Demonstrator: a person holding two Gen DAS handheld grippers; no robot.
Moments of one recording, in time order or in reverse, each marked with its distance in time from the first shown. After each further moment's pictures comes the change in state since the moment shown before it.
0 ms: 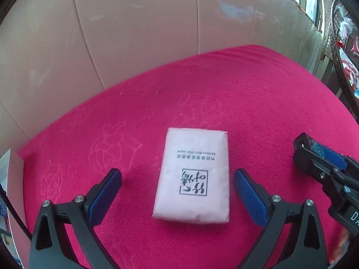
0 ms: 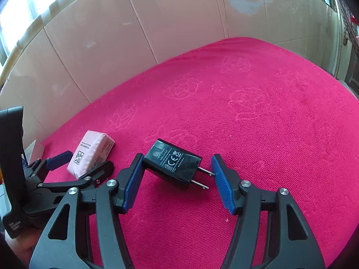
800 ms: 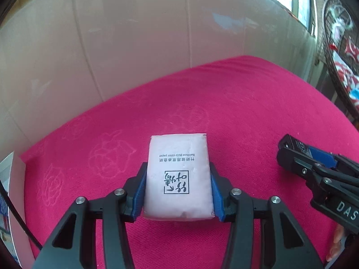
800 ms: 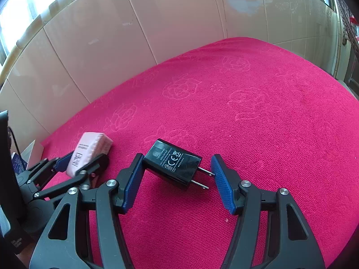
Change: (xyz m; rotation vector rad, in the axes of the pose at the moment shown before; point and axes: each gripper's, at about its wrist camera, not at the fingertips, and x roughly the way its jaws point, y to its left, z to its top) left arm -0.016 0.003 -0.003 0.003 -0.105 -0.009; right arm 0.000 -0.006 -0.002 0.009 -0.005 -0.004
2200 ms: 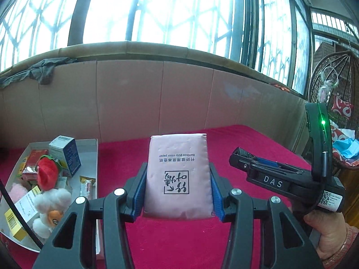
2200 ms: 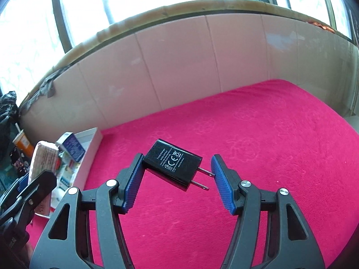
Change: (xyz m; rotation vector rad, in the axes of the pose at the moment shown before) left arm -0.226 0.069 -0.089 -0.191 -0.382 -0.017; right arm -0.100 0.098 -0.042 -0.200 -0.152 0.160
